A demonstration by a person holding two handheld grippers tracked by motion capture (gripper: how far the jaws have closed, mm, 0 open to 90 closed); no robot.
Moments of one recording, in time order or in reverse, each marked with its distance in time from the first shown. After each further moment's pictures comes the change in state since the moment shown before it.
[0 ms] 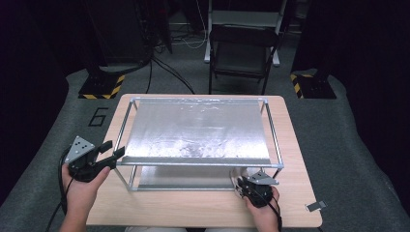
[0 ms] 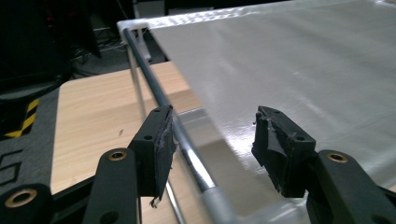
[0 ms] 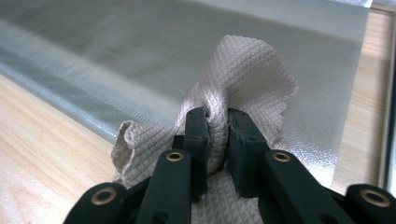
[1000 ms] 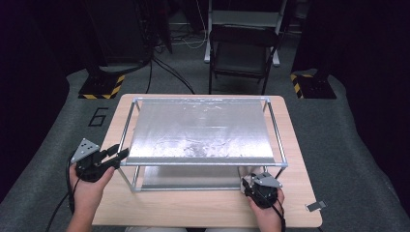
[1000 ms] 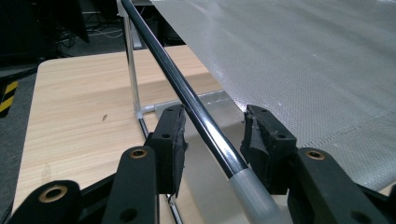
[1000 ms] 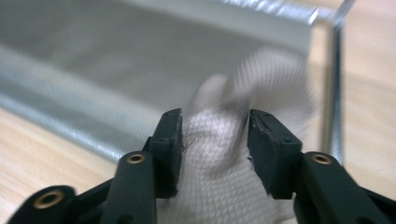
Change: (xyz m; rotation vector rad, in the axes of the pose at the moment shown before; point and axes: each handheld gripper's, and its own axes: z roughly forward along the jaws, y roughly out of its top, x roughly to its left) left arm 0.000 -0.014 0.015 -0.001 -0.030 -0.068; right arm -0.004 0.000 -0.007 0.012 -0.128 -0.004
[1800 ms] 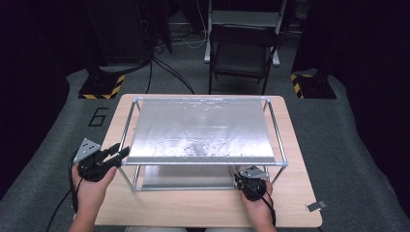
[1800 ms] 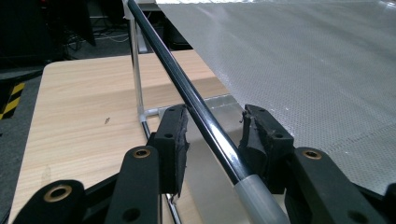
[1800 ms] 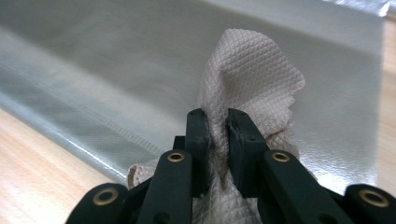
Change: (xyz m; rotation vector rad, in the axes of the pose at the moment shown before) left arm -0.002 -0.002 0.005 -0.019 0.020 -0.015; right arm 0.015 0.014 0.028 0.026 0.085 -0.032
